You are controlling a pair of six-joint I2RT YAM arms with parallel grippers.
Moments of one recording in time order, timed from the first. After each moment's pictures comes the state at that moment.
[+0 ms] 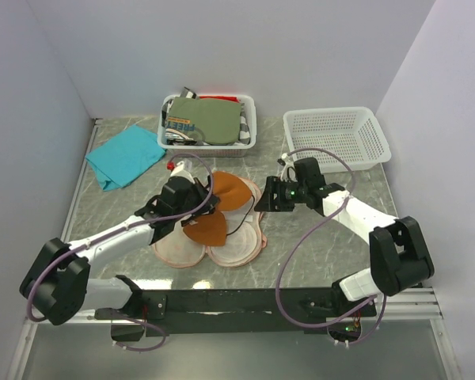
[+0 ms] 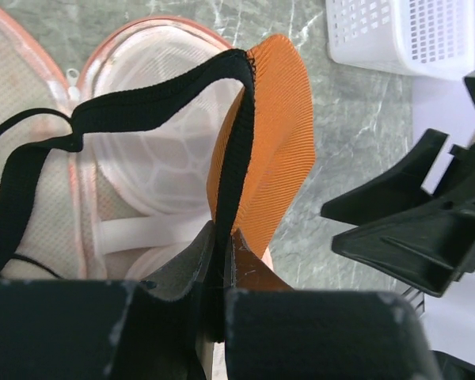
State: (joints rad) left arm -0.62 1.25 0.64 0.13 -0.02 -0.89; right arm 0.37 1.42 0.82 -0.22 -0.57 0.42
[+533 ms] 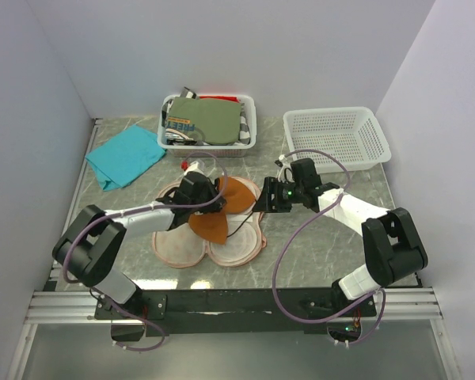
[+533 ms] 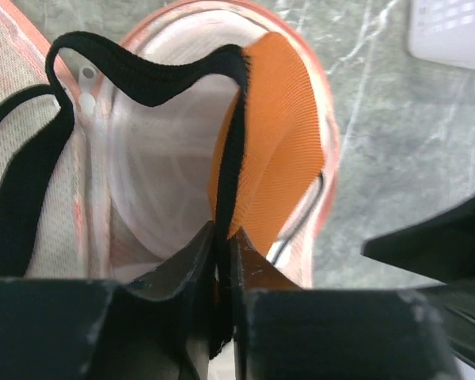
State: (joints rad) left arm -0.63 1.54 0.75 0.18 -0.03 -0.90; right arm 0.38 1.50 0.82 -0.16 -0.58 0.45
